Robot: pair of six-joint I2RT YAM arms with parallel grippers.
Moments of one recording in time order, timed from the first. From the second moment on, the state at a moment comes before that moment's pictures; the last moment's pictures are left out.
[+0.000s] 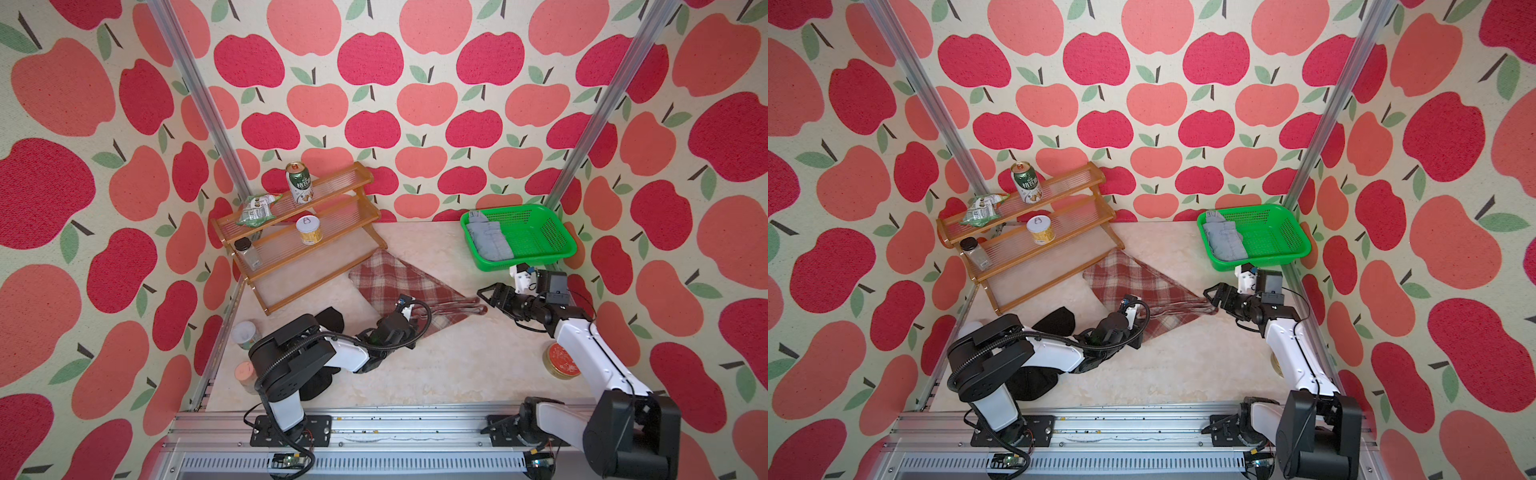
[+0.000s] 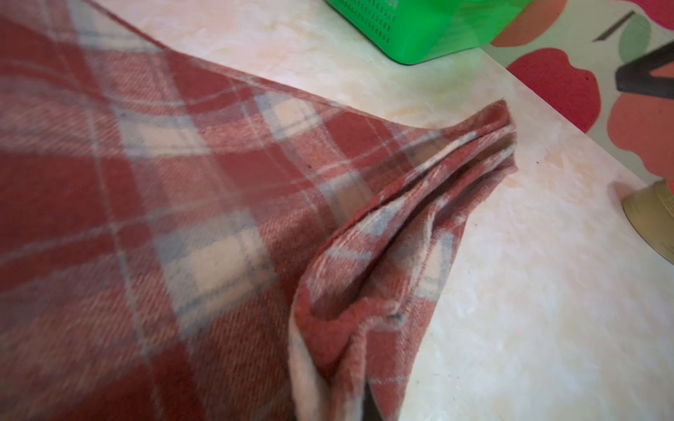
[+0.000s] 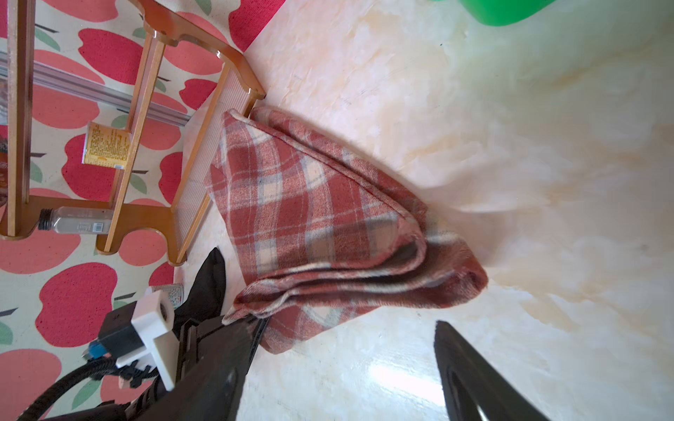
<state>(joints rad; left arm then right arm) -0.96 1.74 0.61 0.59 -0.25 -0.49 0.01 1.17 0.73 -0.40 -0.63 0.40</state>
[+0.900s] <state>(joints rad) -0.93 1.77 0.48 0.70 -0.41 -0.98 0.13 1.59 0.73 -0.17 -0.72 0.42</state>
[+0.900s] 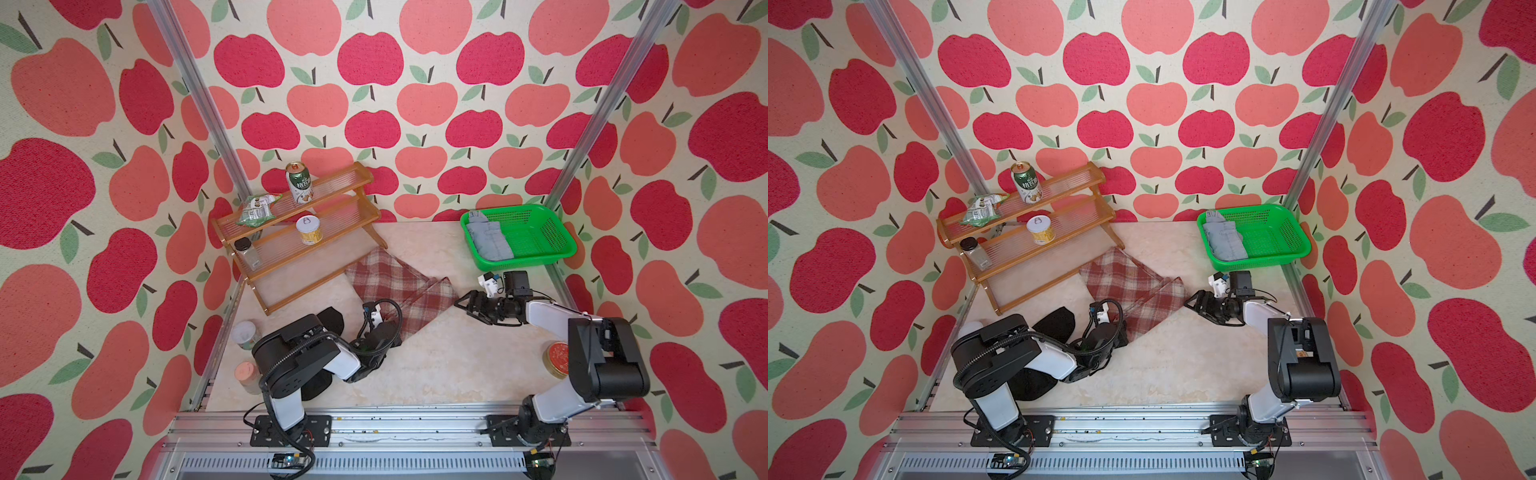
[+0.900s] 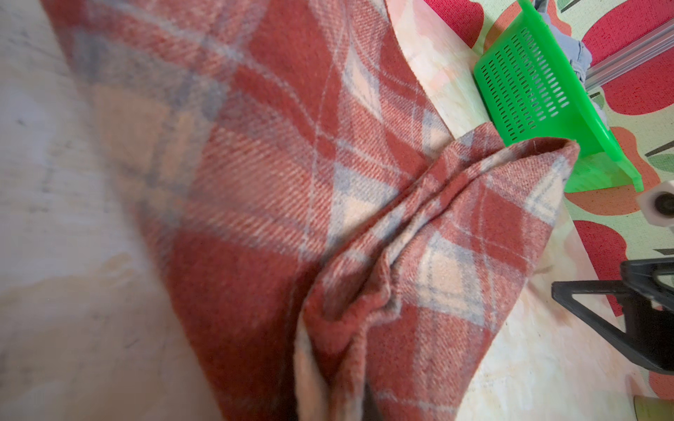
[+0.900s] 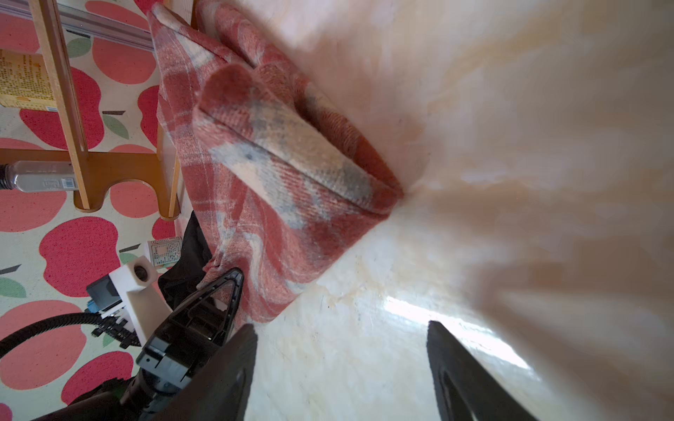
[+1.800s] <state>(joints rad) -0.90 1.75 0.52 0.62 -0.35 -0.94 0.20 1.92 0.89 0.13 -0.78 0.56</state>
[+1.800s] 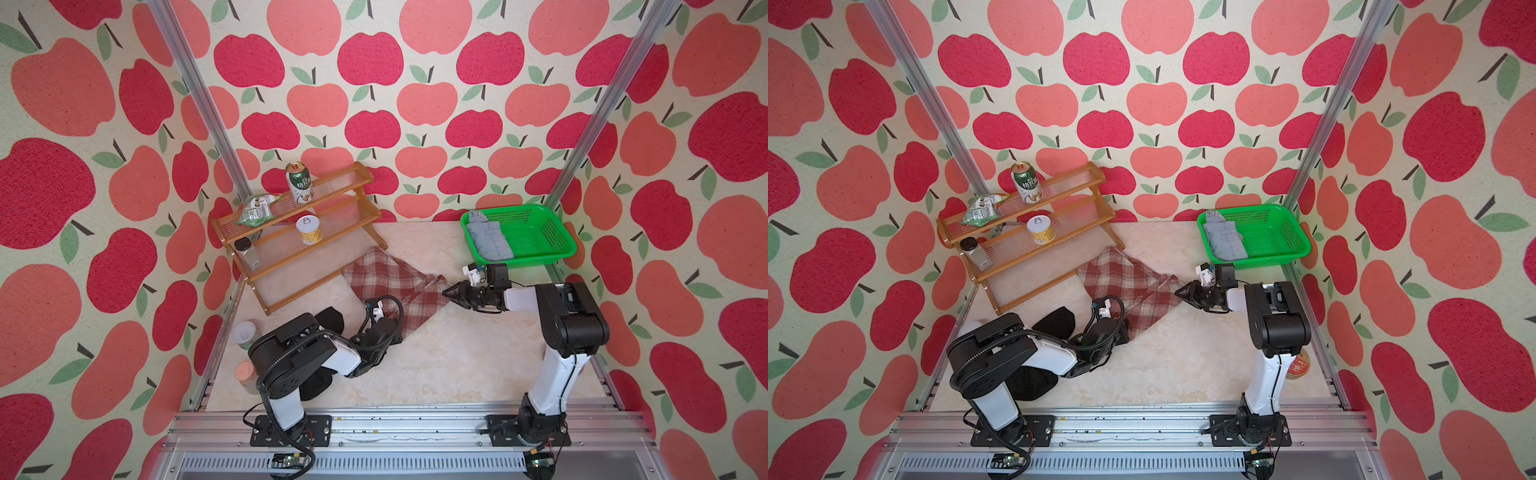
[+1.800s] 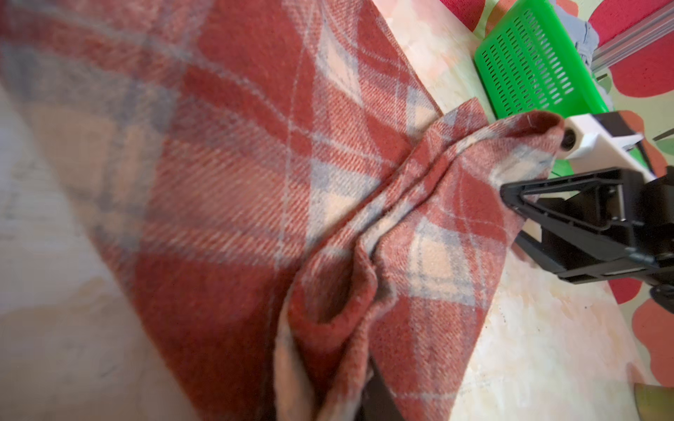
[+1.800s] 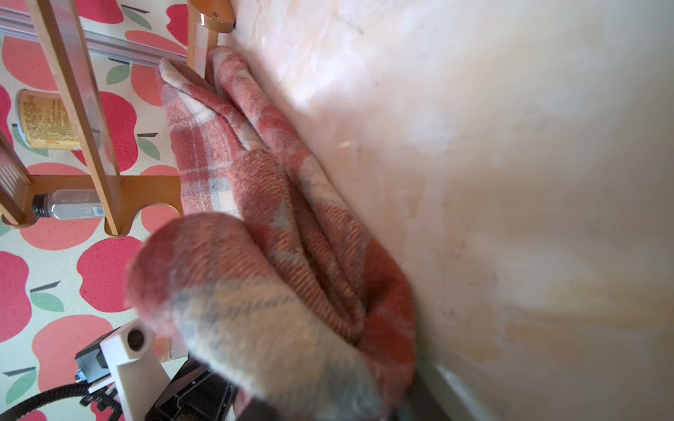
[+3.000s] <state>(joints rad) -1.23 1.89 0.91 0.28 -0.61 0.46 0.22 1.67 0.92 -0.21 -0.71 0.53</state>
